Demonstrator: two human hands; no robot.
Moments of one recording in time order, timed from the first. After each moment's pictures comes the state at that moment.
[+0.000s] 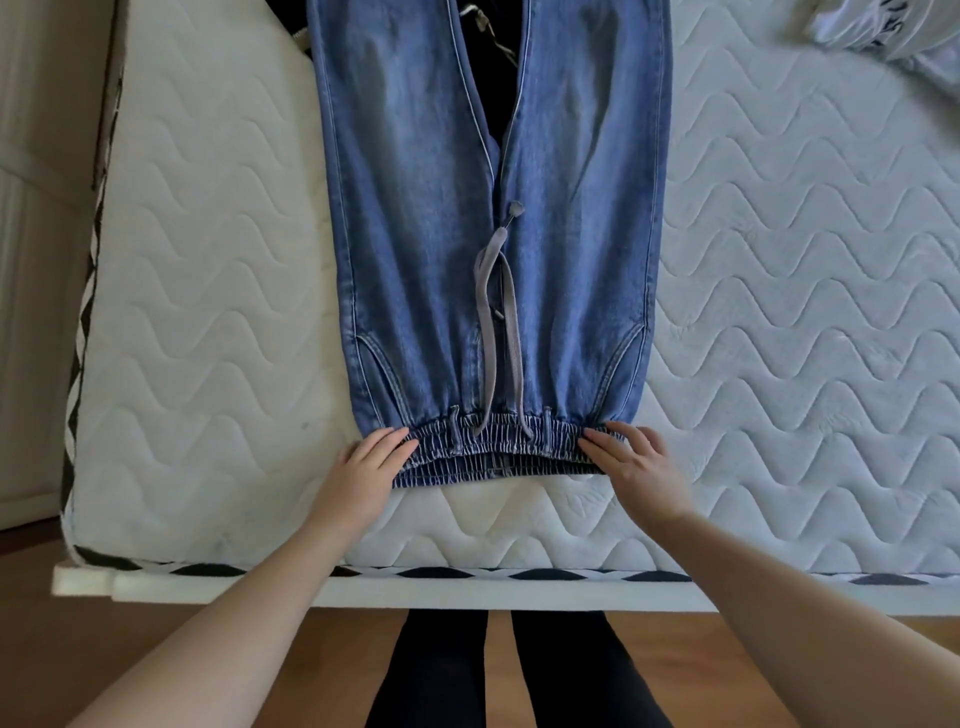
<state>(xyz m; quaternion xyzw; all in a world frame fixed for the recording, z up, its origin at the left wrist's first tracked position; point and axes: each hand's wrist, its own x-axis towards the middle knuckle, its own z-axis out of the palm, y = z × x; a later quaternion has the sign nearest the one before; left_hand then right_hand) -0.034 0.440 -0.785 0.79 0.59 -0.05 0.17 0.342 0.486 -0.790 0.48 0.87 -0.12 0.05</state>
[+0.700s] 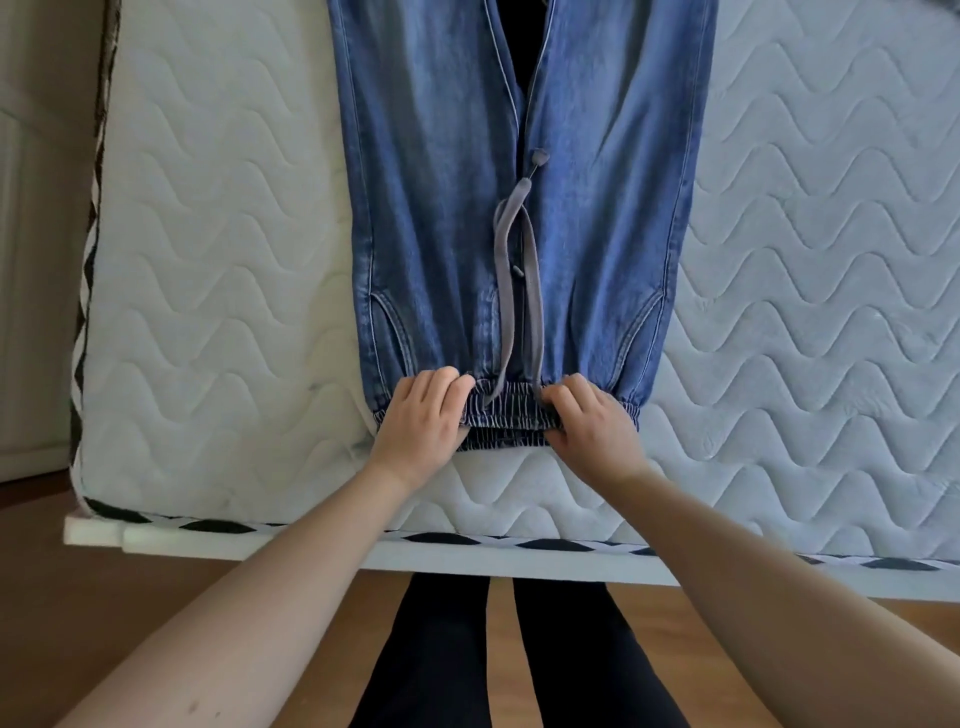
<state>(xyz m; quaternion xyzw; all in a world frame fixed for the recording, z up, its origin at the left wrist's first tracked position) 0.024 0.472 -0.763 0.80 0.58 0.05 0.12 0.255 0.502 -0.756 0.50 0.84 -0.21 -0.07</state>
